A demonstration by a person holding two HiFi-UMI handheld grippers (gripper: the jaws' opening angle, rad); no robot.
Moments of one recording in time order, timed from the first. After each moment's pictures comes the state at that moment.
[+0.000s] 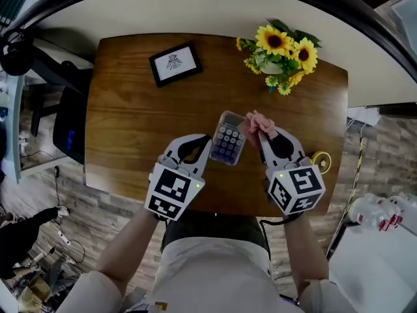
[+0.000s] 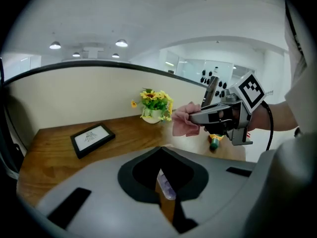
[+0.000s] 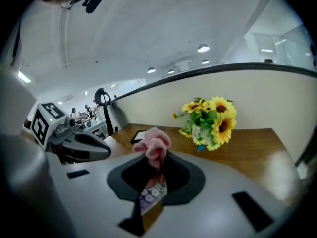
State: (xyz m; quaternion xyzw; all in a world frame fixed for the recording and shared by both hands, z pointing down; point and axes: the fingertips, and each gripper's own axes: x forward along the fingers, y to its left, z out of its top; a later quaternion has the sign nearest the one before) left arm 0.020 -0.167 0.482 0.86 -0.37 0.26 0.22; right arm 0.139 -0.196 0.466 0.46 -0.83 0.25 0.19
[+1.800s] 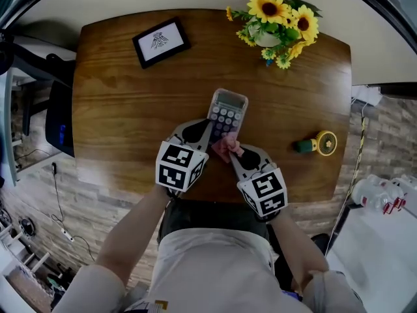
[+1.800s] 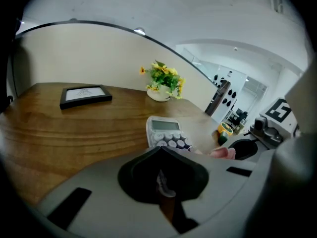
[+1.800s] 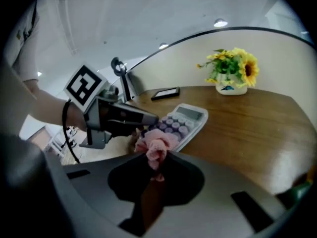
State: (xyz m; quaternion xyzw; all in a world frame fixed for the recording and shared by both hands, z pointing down) left arm 0.038 -0.150 0.591 0.83 -0.39 0.24 0.32; right arm 0.093 -0.077 0.587 0.34 -0.84 0.30 0.31
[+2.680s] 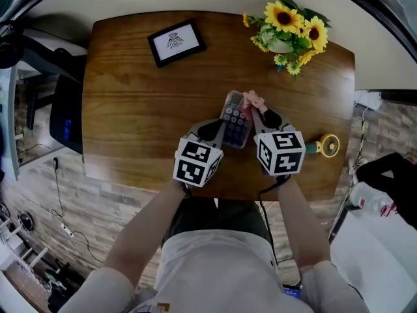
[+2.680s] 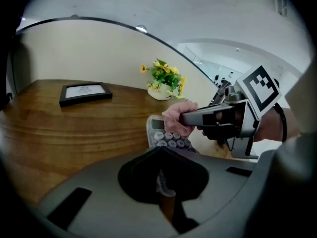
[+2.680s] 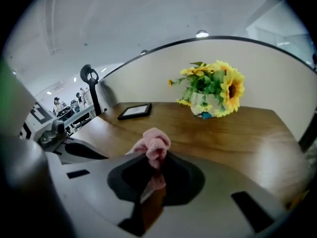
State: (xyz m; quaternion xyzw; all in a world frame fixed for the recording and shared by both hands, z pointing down) left arm 0.038 -0.150 0.591 0.83 -0.38 0.24 0.34; right arm 0.122 -0.196 0.571 0.48 -0.78 0.28 0.28
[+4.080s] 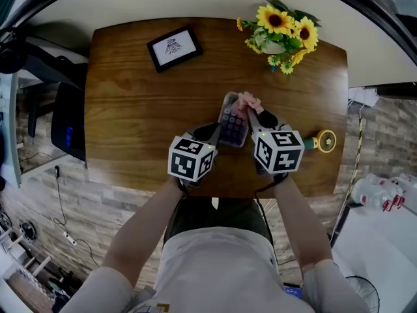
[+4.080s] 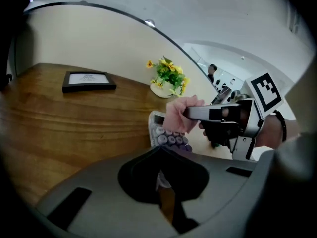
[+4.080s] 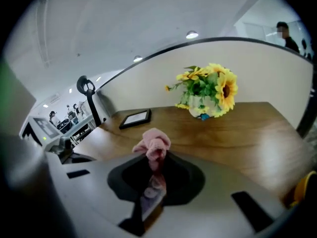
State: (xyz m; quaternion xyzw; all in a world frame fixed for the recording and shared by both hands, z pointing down) left arm 0.030 -0.141 0.592 0.81 -0.36 0.23 0.40; right arm 0.118 -0.192 0.553 0.50 -0.77 0.32 0.24
